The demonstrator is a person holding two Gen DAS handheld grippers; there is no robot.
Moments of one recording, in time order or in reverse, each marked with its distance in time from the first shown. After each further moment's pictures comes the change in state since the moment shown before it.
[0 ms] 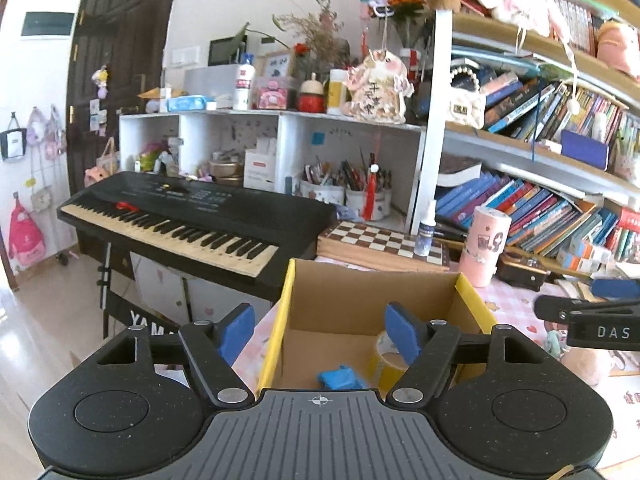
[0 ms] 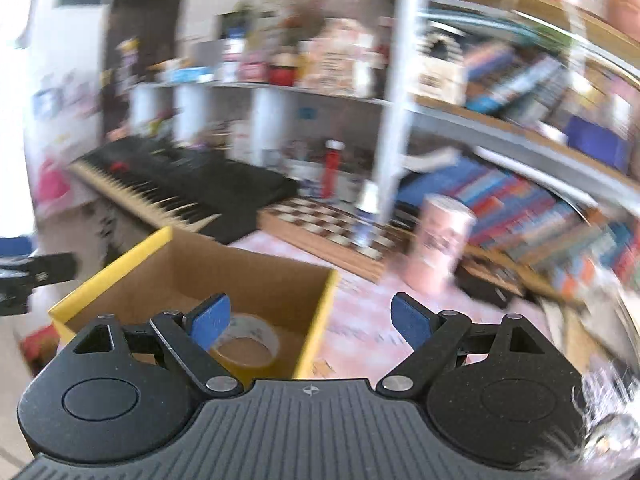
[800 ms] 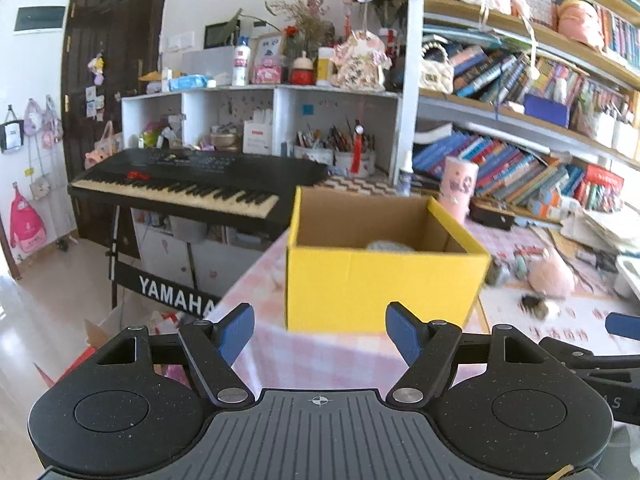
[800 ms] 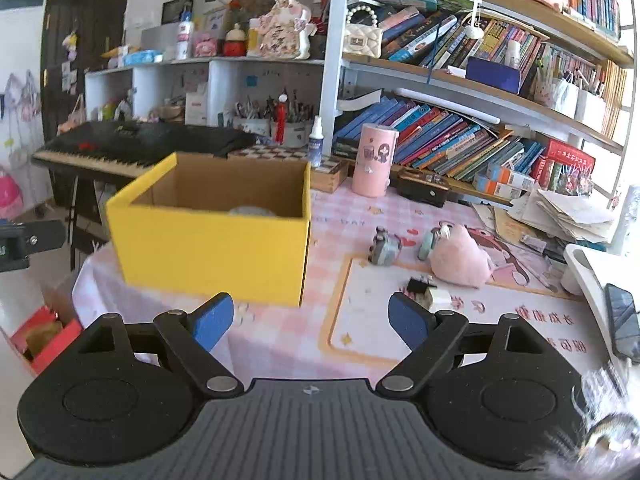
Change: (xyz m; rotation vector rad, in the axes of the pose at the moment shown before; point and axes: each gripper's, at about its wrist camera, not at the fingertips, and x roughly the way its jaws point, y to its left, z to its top) left arm -0.103 0.020 -0.074 0.049 0.079 -0.048; right arm -0.133 0.084 -0.116 0.092 0.071 -0.191
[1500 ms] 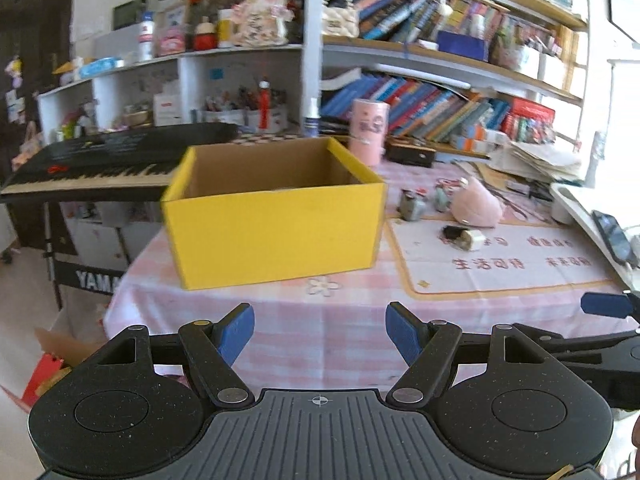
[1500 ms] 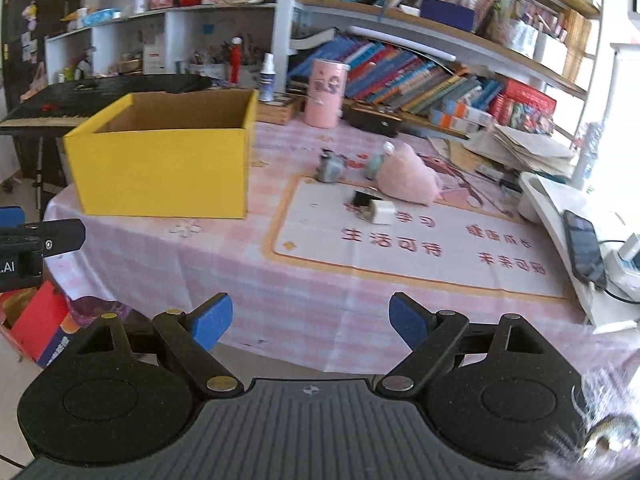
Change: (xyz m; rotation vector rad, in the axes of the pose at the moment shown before) left arm 0.013 -0.068 -0.023 0.145 0.121 -0.197; right arm -0.015 -0.034 -0.047 0.061 0.156 -0.112
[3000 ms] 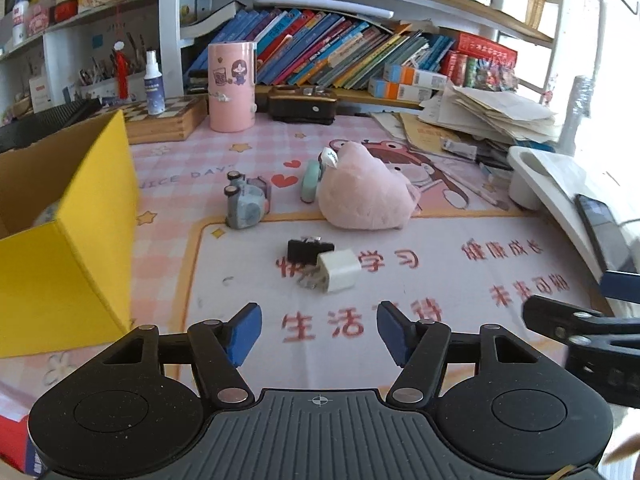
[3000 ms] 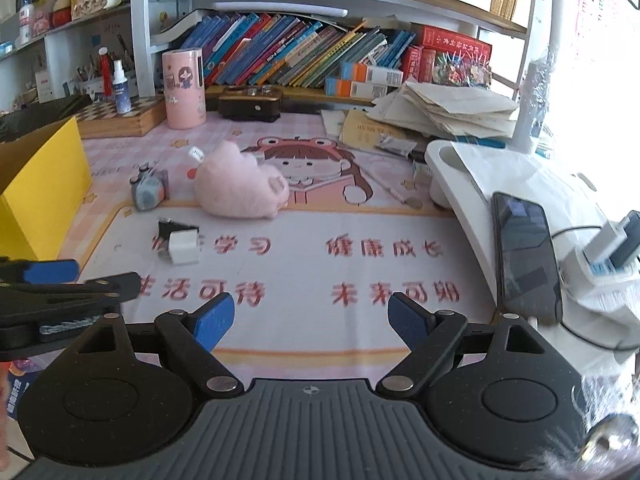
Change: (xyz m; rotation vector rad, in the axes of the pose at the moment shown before) left arm 0.187 -0.187 0.064 0.044 0.154 -0.110; right arm 0.101 -0.202 0.049 0.144 0.064 -0.089
